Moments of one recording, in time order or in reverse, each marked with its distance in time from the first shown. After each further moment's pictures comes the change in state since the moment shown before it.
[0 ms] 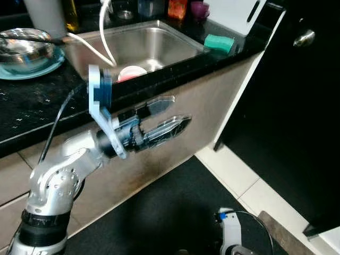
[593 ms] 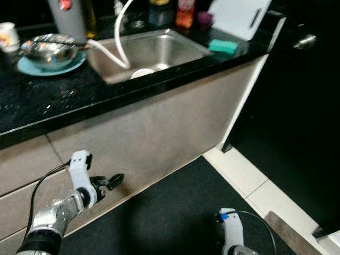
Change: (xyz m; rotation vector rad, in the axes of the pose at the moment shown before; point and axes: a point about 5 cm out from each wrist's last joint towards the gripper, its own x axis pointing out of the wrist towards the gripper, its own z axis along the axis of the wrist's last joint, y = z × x) left arm -0.144 0.071 -0.176 -0.443 0.398 1.027; right arm -0.002 -0.003 -0.004 -0.042 0.015 0.002
